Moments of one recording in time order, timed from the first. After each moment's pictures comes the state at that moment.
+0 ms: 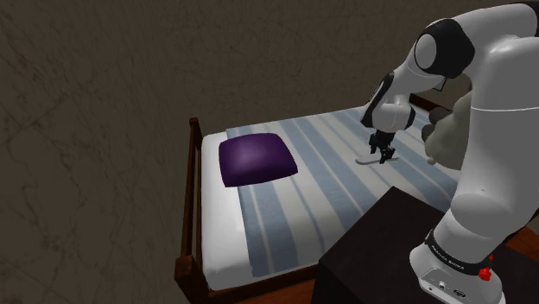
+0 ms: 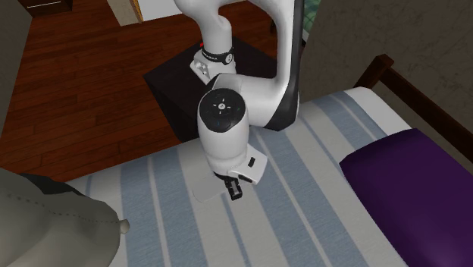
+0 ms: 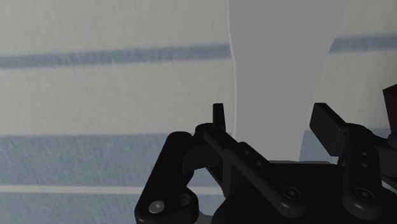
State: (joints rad) arm -0.12 0.36 -0.56 -2.37 0.41 2.67 -2.11
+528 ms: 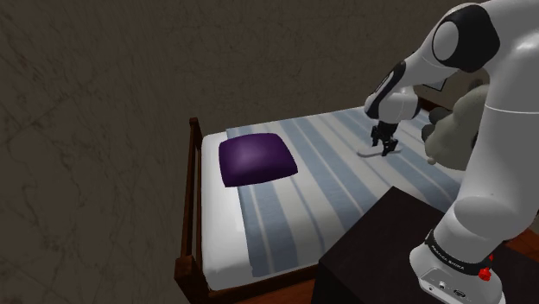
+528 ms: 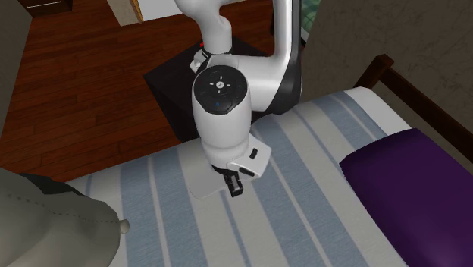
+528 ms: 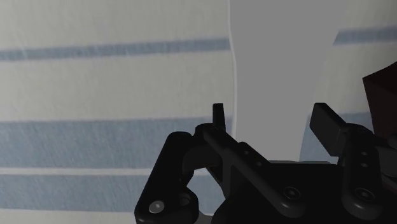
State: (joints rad) arm -0.05 0.25 -0.65 -2.38 0.28 2.58 -2.02
